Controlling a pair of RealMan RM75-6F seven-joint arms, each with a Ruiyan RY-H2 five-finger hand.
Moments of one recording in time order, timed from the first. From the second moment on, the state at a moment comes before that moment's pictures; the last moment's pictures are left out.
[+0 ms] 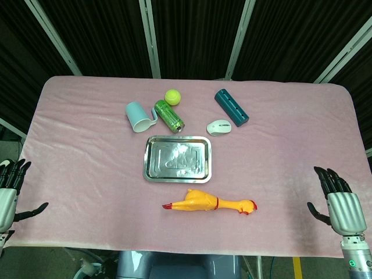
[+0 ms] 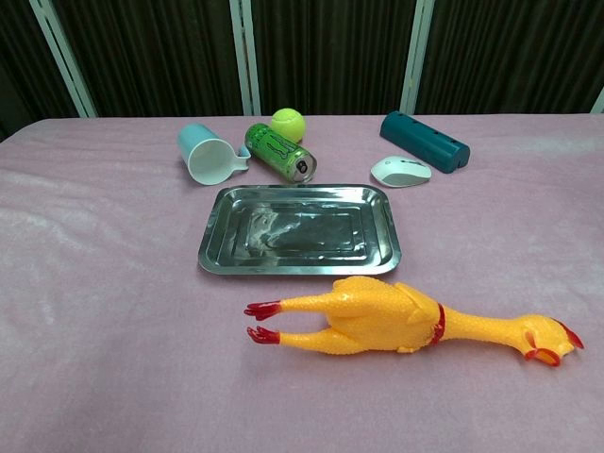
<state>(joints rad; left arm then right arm) -0.07 -1.13 -0.04 -1.63 1.52 1.53 0.11 0.08 -1.16 0.06 -1.55 -1.55 1.51 -0.02</state>
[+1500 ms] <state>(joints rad) -0.10 -1.10 -0.05 -1.66 1.58 1.54 0.08 0.26 -1.16 -0.01 -1.59 -1.71 1.25 0.08</state>
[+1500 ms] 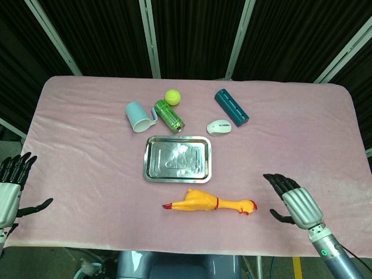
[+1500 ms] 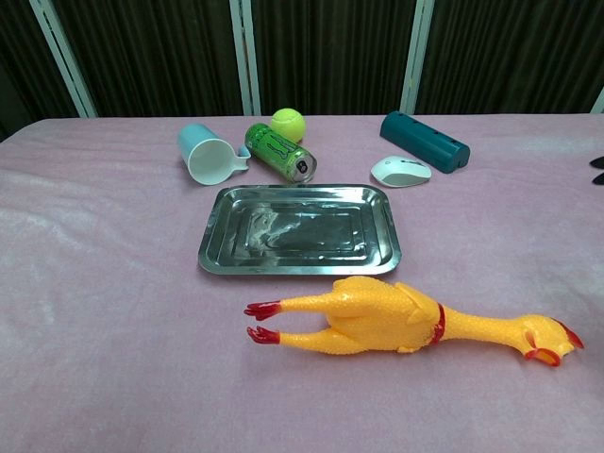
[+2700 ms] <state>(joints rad) -0.14 -1.11 -0.06 -1.63 1.53 1.46 0.06 0.48 -1.37 0.00 -1.52 -1.62 0.94 0.03</state>
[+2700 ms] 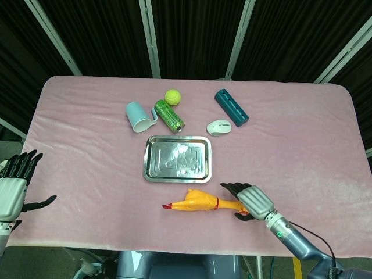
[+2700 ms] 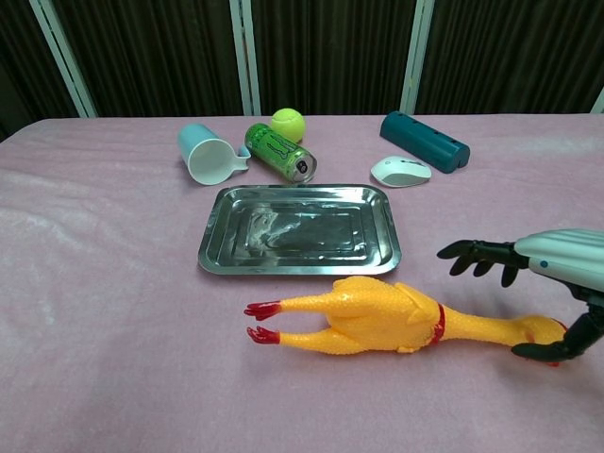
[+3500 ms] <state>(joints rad) -0.15 -1.14 -0.05 -1.55 1.51 1.43 -0.01 0.54 -1.49 0.05 -1.50 -1.49 0.88 -0.11</state>
